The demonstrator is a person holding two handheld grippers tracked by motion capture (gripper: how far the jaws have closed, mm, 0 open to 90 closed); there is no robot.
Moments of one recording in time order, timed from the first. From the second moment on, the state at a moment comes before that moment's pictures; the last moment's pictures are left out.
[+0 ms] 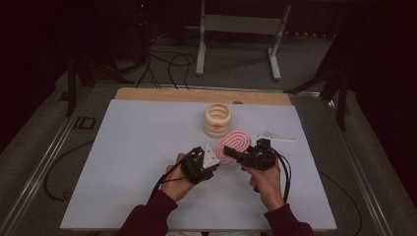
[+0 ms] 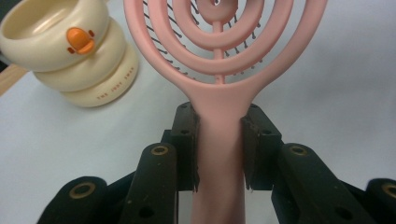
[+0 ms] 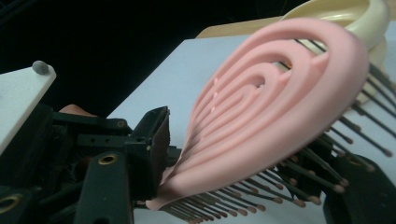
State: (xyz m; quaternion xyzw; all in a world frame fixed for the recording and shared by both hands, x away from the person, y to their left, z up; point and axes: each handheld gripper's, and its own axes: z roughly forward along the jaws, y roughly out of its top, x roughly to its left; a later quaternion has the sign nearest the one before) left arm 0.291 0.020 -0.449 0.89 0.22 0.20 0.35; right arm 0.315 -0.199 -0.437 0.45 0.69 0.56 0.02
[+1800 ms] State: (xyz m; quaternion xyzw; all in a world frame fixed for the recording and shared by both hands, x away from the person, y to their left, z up) left arm 0.288 0.046 -0.441 0.85 0.25 0.18 0.44; right arm 0.319 -0.190 -0.421 0.41 0.71 0.58 -0.01
